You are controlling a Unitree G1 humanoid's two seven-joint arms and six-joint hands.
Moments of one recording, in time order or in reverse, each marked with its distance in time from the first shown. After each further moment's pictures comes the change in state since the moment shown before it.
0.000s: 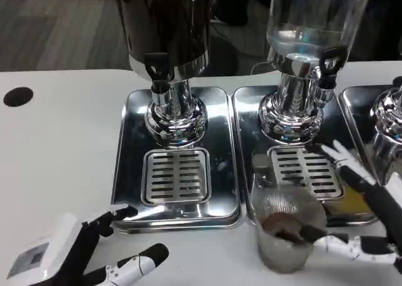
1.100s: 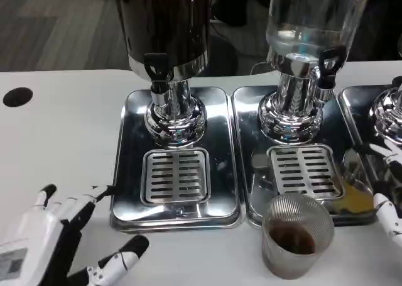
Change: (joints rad) left arm 0.066 -0.012 0.068 0.036 0.122 -0.184 0.227; right arm 0.193 -0.032 -0.091 -0.336 -0.098 0.330 -0.137
